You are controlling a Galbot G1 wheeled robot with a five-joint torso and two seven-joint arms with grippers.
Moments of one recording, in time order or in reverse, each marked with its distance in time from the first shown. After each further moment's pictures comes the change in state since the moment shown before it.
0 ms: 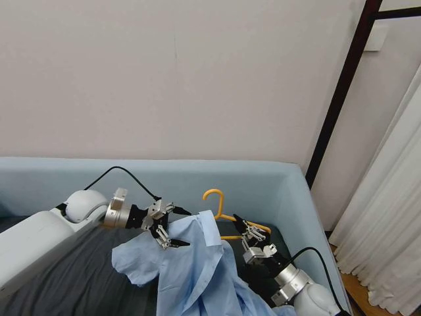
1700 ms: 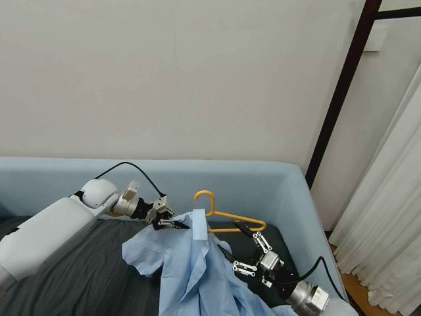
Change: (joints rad) left arm -0.044 -0.109 -0.023 0.263 0.159 0.011 0.135; right arm -0.072 -0.172 -0.082 0.124 1.236 0.010 -0.425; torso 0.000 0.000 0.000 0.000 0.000
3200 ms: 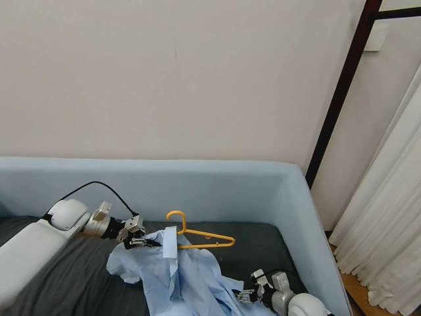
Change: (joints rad) left arm 0.275 0.036 -0.318 0.012 0.172 -0.057 0.096; right arm 0.215 0.155 -0.192 -0.423 0.033 -0.695 0.063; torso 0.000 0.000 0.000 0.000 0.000
